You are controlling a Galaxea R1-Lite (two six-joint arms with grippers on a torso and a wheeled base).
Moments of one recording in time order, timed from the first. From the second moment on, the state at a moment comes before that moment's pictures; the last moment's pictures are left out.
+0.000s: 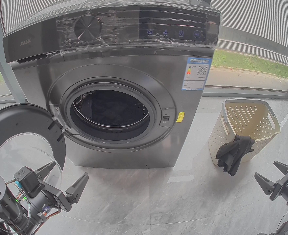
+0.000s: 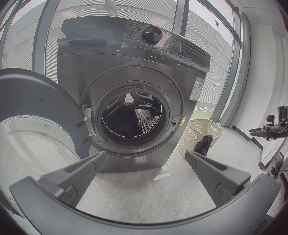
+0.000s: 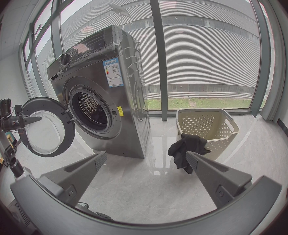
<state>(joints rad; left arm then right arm) -0.81 1.29 -0.02 -1.12 0.50 -0.17 0.34 0.92 -0.02 -0.69 -0.11 0.08</state>
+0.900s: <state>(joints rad) -0.54 0.58 -0.02 -0.29 0.49 -0.29 0.17 0.17 -0.02 -0.09 -0.12 0.06</state>
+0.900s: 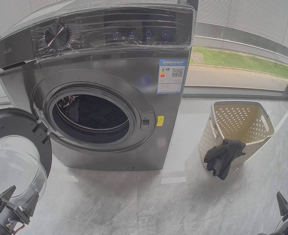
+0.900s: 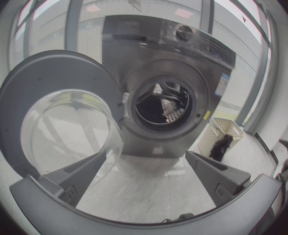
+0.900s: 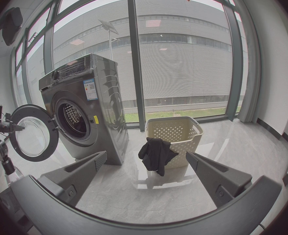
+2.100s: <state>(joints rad) -0.02 0.04 -0.02 -0.01 -0.05 -0.04 0.13 0.10 -0.02 -0.03 -0.05 0.03</state>
